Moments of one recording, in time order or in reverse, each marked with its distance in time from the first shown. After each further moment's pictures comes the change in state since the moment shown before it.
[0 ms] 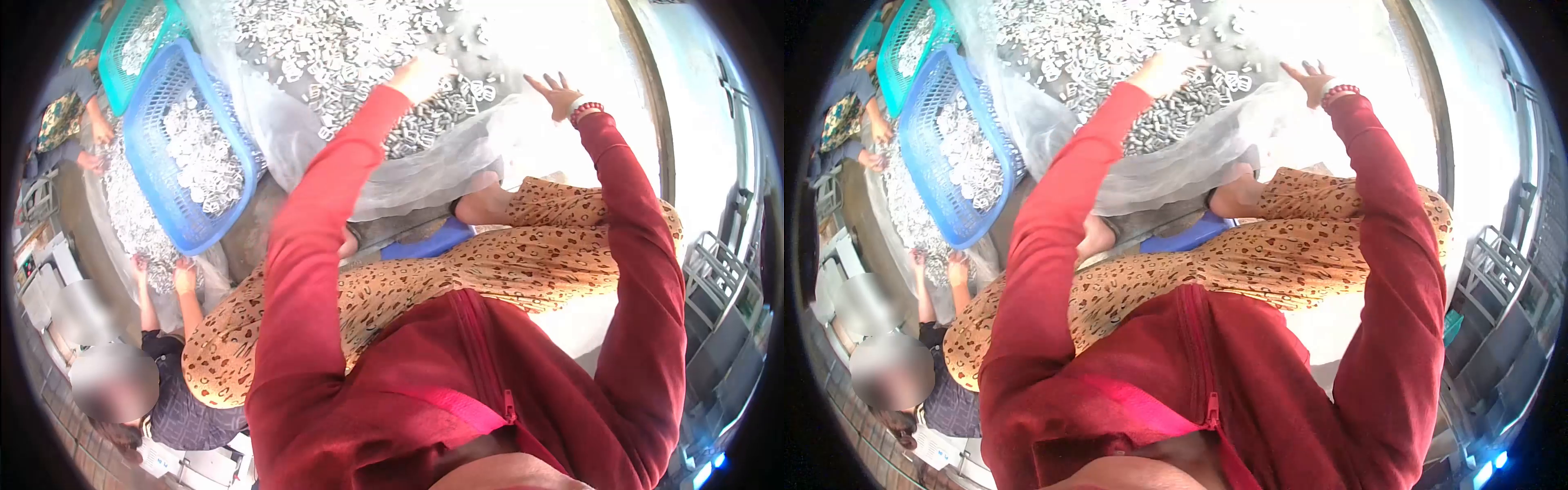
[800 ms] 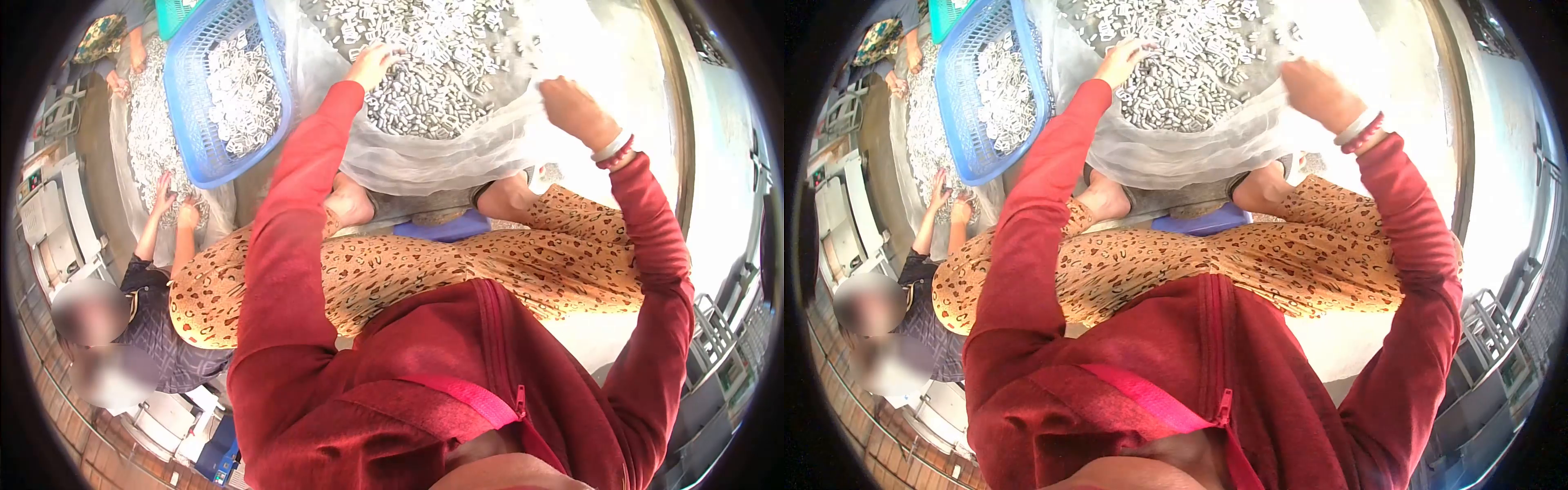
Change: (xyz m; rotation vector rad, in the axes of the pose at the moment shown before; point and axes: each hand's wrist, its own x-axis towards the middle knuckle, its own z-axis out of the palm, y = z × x) left_hand -0.136 -0.071 -0.032 -0.219 0.454 -0.362; right_hand -0.083 -0.087 -0.069 0.059 0.570 -0.526
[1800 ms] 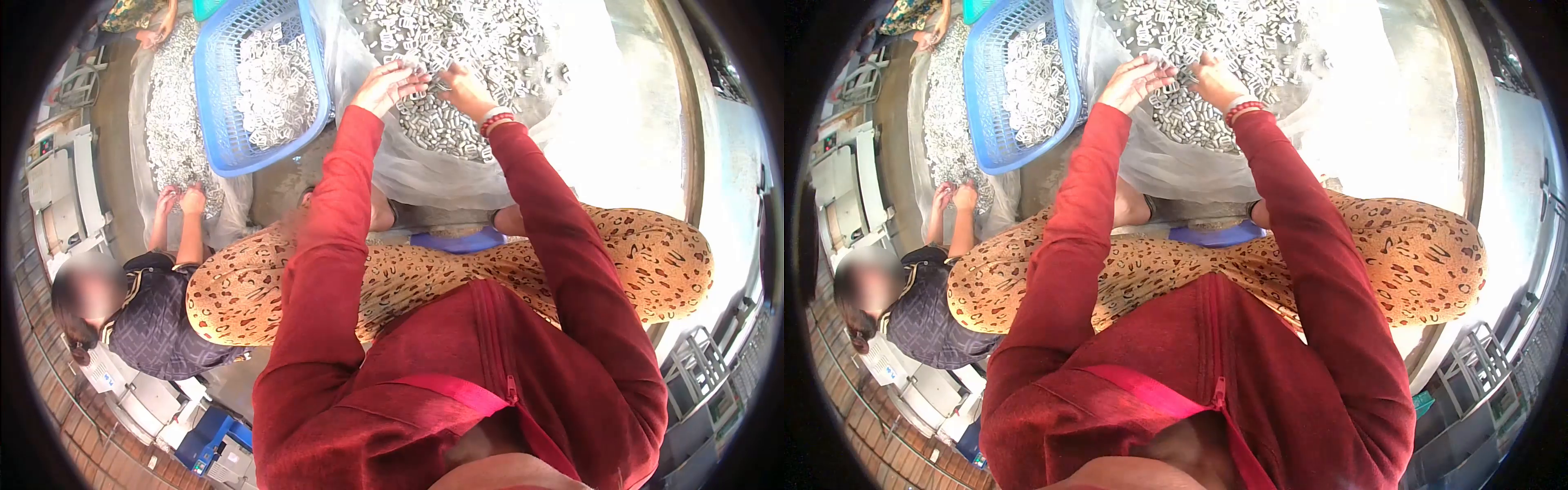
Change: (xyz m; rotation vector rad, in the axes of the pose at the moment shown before) left_hand -0.038 0.035 -0.032 -1.329 0.035 -0.248; right_hand 0.172 -0.087 0.121 0.307 0.425 -0.143
